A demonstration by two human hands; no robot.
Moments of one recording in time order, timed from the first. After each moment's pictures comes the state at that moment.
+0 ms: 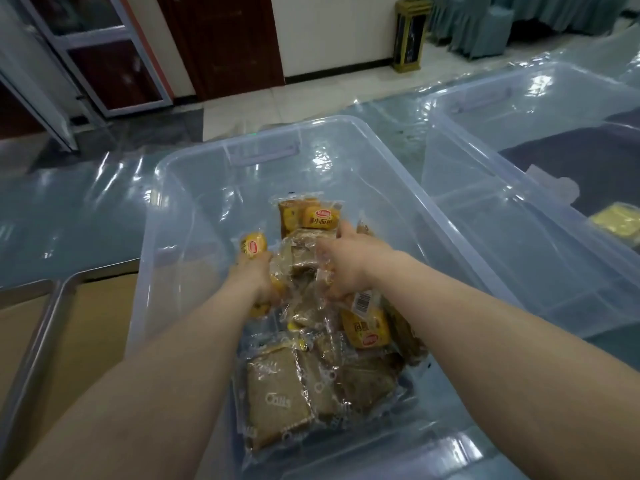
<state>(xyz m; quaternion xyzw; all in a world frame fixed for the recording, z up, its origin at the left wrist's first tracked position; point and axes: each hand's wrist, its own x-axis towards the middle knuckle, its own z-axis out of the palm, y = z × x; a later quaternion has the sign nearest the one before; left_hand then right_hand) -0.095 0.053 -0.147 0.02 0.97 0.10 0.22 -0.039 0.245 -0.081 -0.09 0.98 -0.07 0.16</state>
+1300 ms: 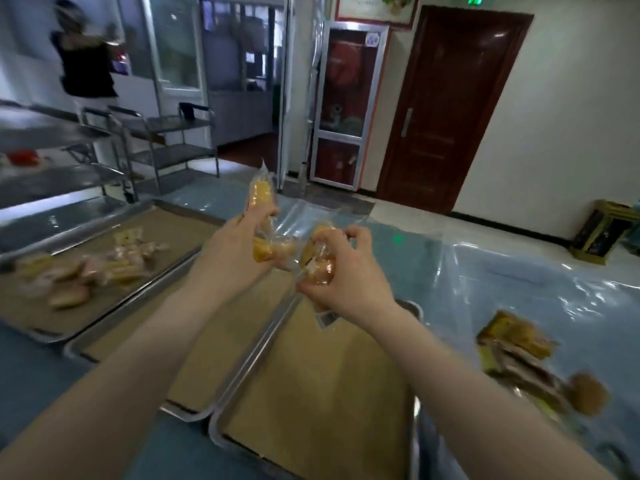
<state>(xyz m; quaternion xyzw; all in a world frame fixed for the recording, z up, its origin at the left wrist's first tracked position) 0.139 -0.297 0.039 -0.06 0.92 0.25 -0.29 0.068 -0.114 0.029 -0.35 0.87 -0.30 -0.14</state>
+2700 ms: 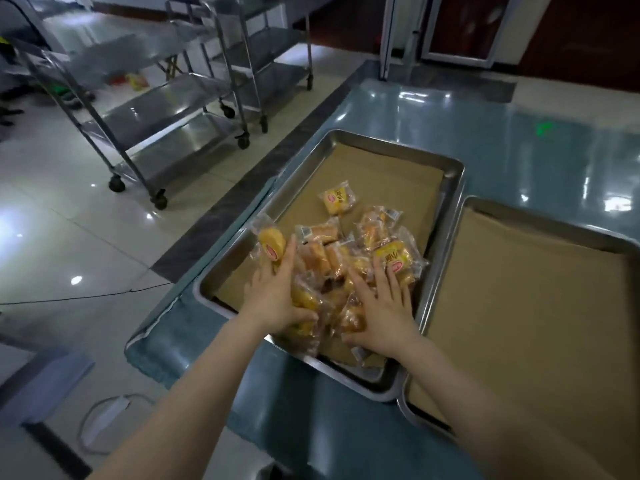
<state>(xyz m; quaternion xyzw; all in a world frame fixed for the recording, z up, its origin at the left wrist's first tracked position) 0.193 -0.883 -0.157 -0.25 0.93 0.25 0.04 0.097 -0.693 -0.215 -0.35 0.91 -0.14 0.15</state>
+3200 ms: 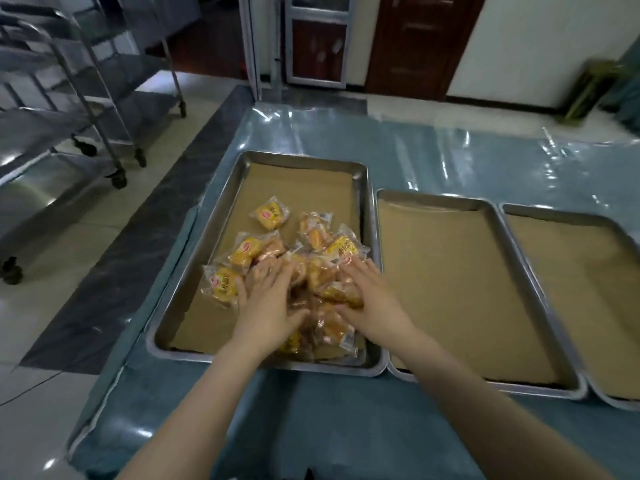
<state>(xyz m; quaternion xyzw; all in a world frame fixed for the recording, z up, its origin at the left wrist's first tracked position) 0.187 -0.889 -0.168 -0.01 0.97 0.24 -0.02 0.151 -0.684 -0.158 -0.19 0.94 -0.29 0.05</state>
